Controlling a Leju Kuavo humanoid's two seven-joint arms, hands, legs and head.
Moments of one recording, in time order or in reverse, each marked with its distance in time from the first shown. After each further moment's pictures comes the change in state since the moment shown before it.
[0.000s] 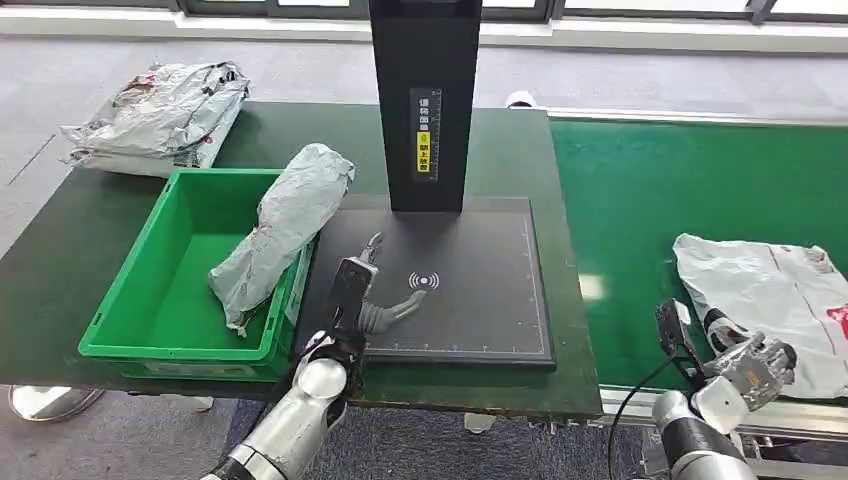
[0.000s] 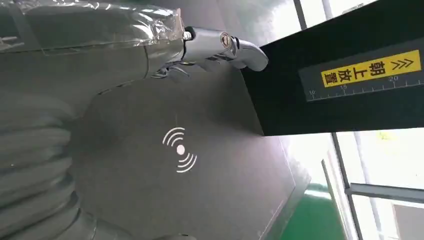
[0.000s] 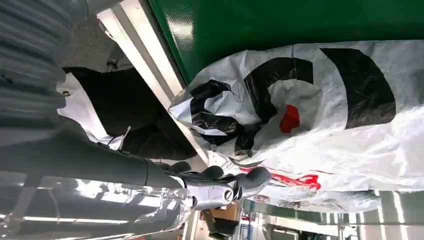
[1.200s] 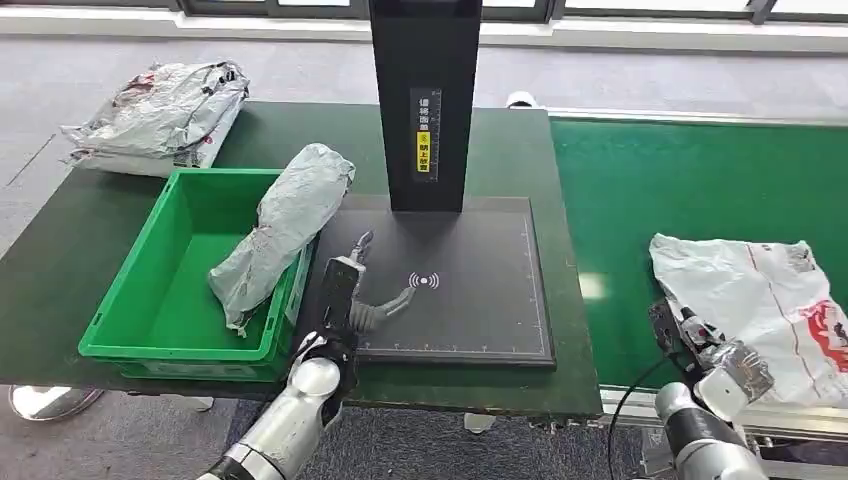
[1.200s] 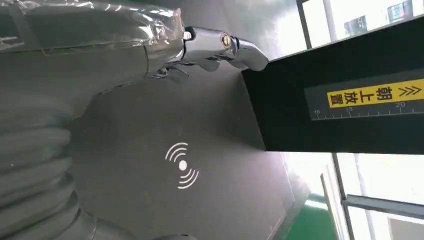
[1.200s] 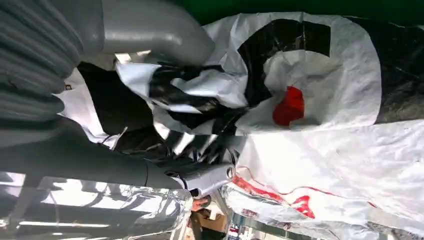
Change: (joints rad) left arm -0.001 0.008 0.032 0.019 0.024 0.009 -0.035; right arm -0.052 -0.021 0.007 0.071 0.005 0.109 -0.005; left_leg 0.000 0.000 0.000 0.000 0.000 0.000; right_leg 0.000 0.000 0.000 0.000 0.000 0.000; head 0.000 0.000
